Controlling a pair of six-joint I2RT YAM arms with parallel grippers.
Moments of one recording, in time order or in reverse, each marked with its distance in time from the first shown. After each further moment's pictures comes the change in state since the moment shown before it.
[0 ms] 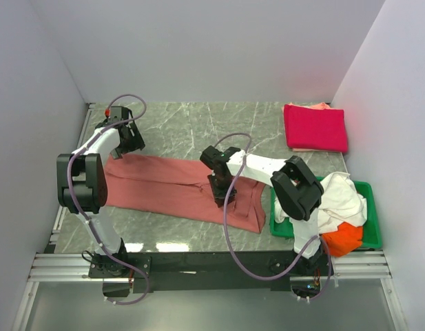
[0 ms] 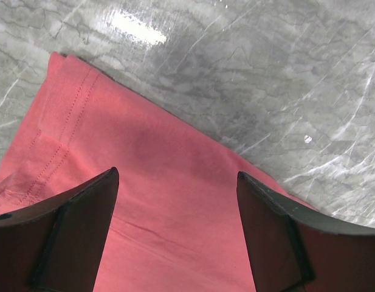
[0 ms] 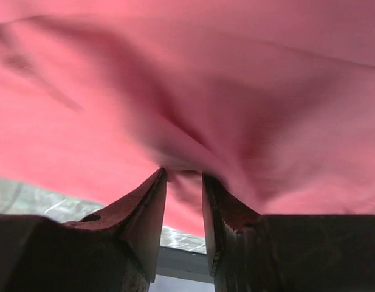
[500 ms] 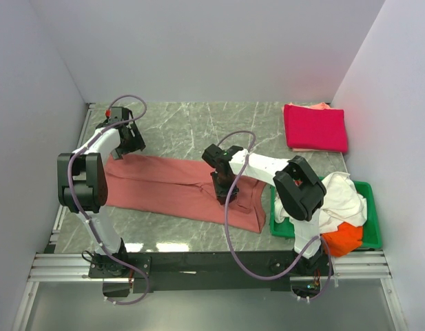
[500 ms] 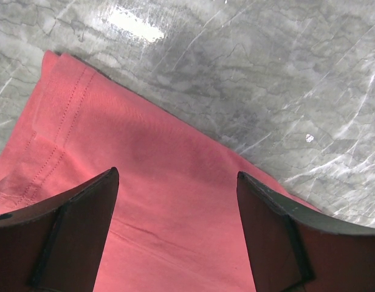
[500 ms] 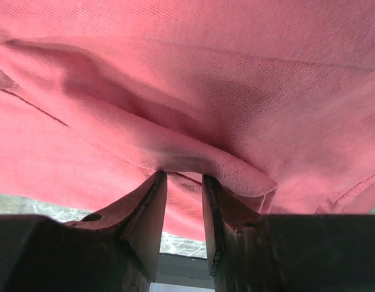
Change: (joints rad) left arm 0.000 0.007 -0.004 0.002 0.008 0.003; right arm -0.032 -0.026 -0.025 0.003 0.060 0.052
